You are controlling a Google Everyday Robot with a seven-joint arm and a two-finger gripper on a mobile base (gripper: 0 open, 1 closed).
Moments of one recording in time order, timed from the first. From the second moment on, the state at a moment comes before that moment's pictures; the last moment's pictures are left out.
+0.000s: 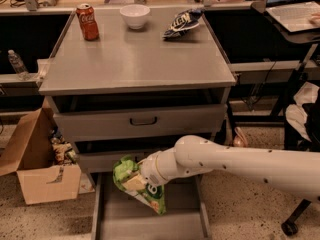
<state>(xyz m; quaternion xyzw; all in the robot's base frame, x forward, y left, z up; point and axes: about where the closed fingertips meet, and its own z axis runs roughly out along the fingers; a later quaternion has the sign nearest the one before) 0.475 0.080 0.584 -0.48 0.77 0.32 0.27</state>
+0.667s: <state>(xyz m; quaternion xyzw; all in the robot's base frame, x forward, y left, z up) 0.480 0.092 0.562 -0.45 0.78 0.32 0.29</state>
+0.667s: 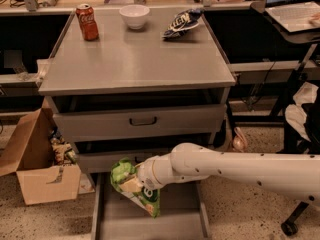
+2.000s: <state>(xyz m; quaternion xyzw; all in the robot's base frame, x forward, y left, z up) 0.597 0.009 0.331 -0.33 0.81 0.30 0.37</state>
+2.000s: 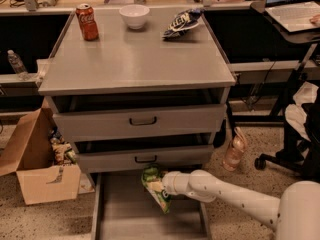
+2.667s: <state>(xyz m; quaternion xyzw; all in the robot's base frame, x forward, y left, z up) 0.525 0.013 0.175 -0.24 0.84 0.38 0.29</state>
